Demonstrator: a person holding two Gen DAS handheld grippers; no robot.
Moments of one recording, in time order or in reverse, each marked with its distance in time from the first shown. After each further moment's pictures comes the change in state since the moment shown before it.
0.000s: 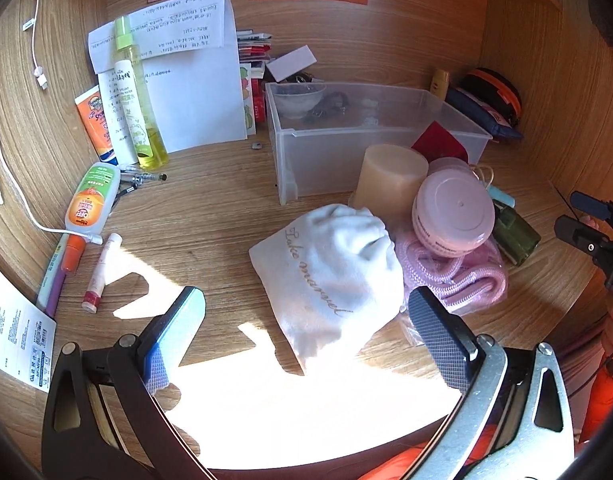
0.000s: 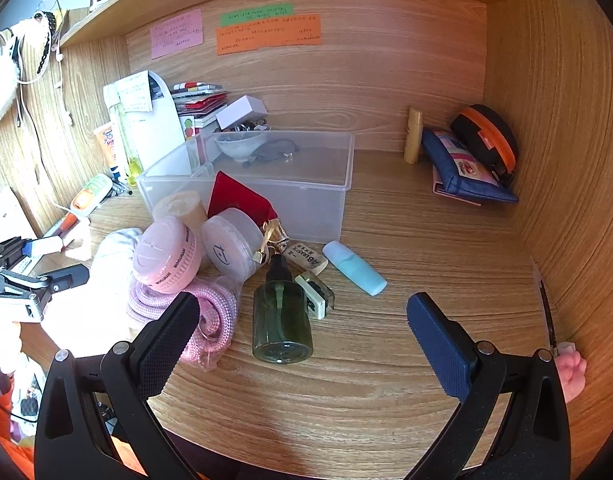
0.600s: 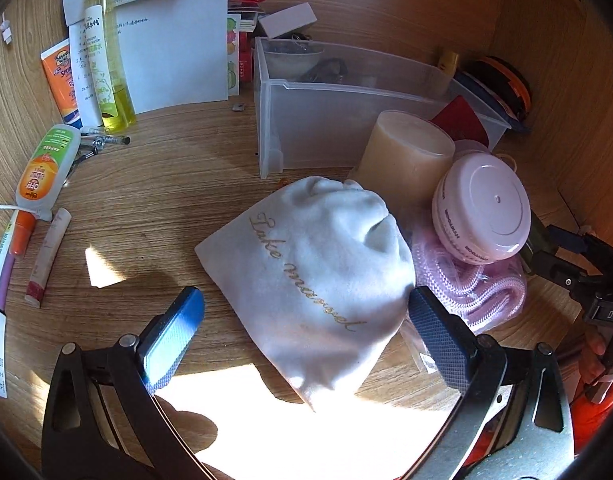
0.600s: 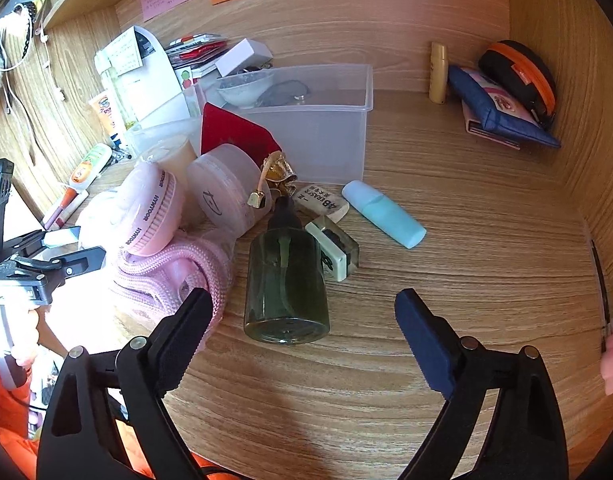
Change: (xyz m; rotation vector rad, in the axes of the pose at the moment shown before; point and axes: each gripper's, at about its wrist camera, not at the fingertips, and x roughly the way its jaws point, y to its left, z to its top) left arm 0.048 0.004 0.007 -0.072 0.094 -0.074; right arm 0.048 -0.007 -0.015 0.054 0.152 0.098
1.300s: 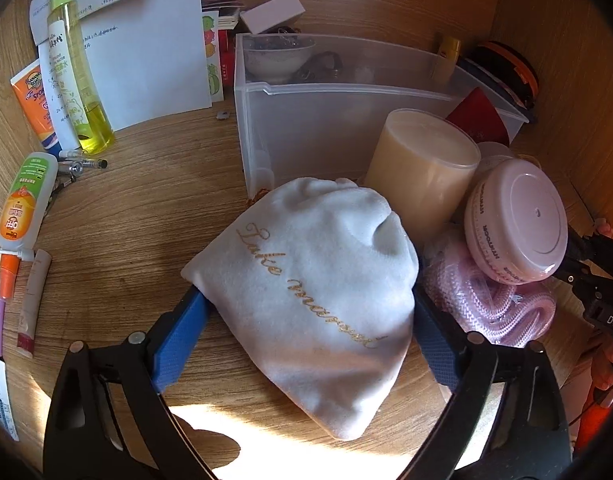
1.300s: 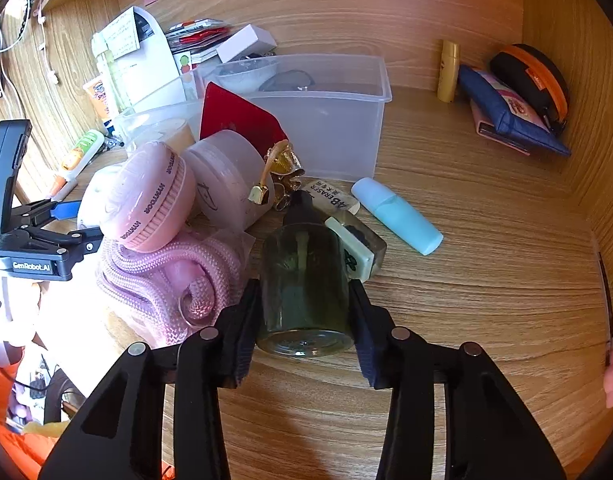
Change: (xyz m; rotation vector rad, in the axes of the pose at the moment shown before) left arm 0.027 -0.006 0.015 0.065 0.002 0.014; right arm 0.012 0.007 0.002 -0.050 -0.004 -0.039
